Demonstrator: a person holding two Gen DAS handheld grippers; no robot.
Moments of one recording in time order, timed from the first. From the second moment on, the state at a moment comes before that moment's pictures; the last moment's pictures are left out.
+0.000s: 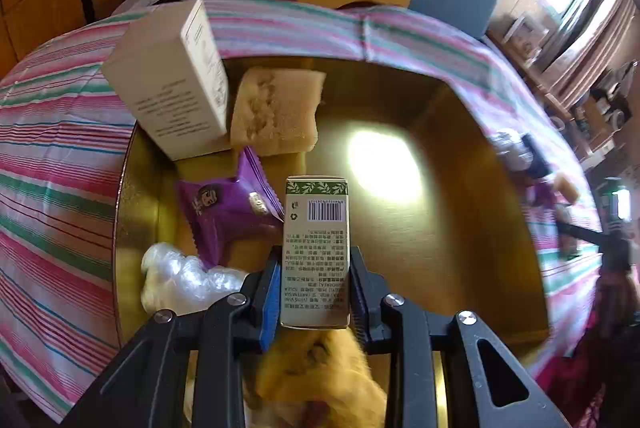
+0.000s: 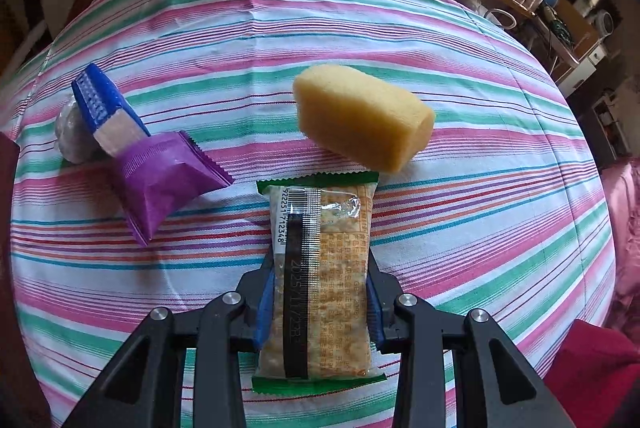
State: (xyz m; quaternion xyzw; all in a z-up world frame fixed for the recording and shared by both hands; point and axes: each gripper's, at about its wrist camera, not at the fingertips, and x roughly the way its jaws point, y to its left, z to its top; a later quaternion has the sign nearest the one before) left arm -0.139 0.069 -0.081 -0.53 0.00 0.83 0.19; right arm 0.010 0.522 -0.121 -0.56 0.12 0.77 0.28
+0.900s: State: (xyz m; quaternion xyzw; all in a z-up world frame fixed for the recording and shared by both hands) left arm -0.056 0.055 -0.025 -0.42 0.02 0.89 0.15; right arm 0.009 0.523 -0.121 -0.56 0.12 0.78 0.27
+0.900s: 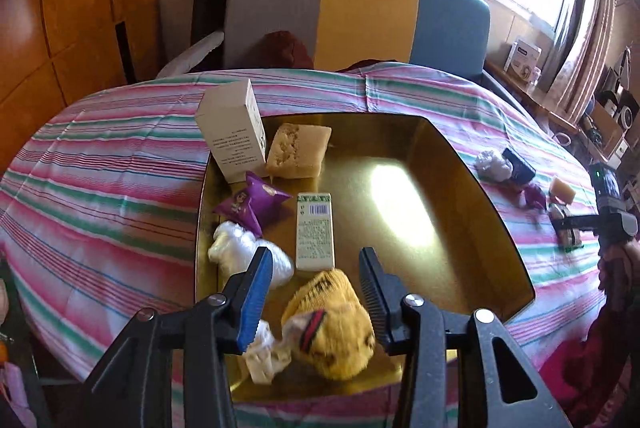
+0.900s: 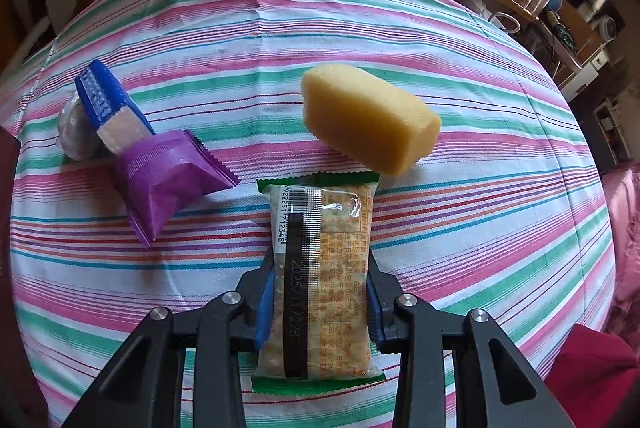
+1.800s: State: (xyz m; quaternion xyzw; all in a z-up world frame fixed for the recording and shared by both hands) left arm -0.027 0.040 -0.033 -0.43 0.01 0.89 0.16; right arm 0.026 0.487 -0.107 -0.57 0.13 0.79 0.20
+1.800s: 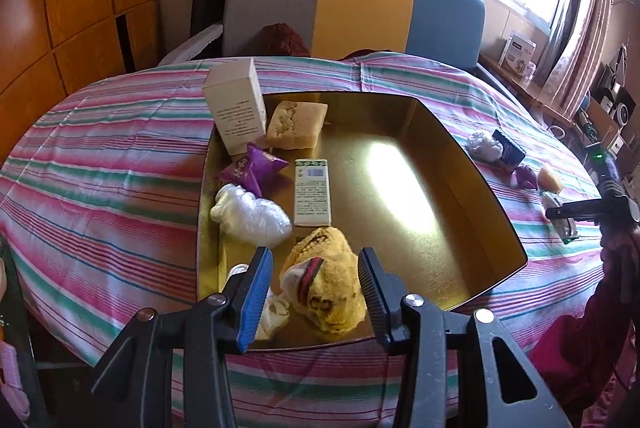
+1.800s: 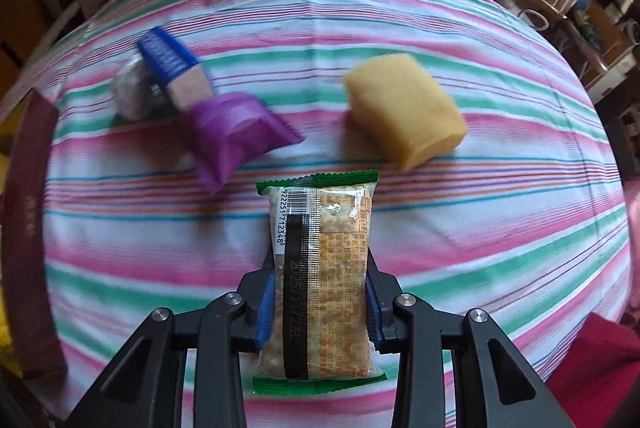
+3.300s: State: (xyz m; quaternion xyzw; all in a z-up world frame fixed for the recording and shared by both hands) left arm -0.035 -0.010 -0.034 -0.43 -0.02 0.90 0.12; right arm -0.038 0.184 -0.063 -0.51 0.08 0.85 -0.10
